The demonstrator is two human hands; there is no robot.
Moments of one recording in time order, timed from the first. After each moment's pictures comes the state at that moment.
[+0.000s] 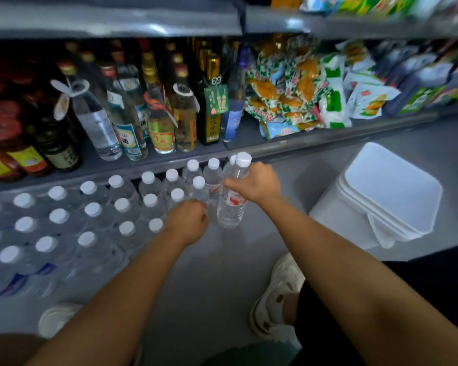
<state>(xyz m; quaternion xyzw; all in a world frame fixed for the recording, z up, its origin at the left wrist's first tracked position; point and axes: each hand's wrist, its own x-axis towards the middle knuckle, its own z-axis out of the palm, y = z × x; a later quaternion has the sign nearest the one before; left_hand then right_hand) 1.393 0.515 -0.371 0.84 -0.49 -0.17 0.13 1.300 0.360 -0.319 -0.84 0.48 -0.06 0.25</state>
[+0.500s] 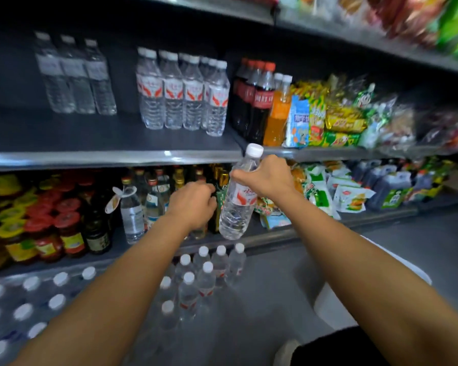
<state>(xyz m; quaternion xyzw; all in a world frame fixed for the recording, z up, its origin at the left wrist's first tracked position) 1.439 0.499 -0.143 0.83 -0.51 0.11 0.20 1.328 0.363 -0.087 -0.87 0.37 -0.26 0.20</state>
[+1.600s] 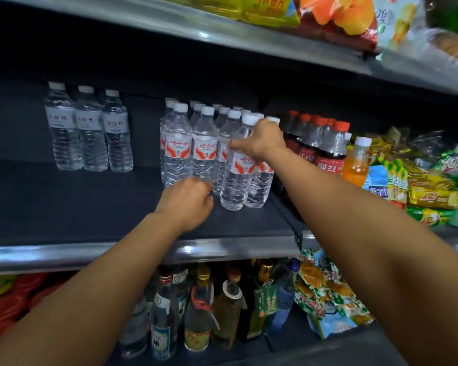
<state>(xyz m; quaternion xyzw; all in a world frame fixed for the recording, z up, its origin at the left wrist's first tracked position) 1.661 0.415 -0.064 0.85 -0.47 0.18 0.17 1.623 0.240 0.033 -0.89 0.31 -0.30 0.13</state>
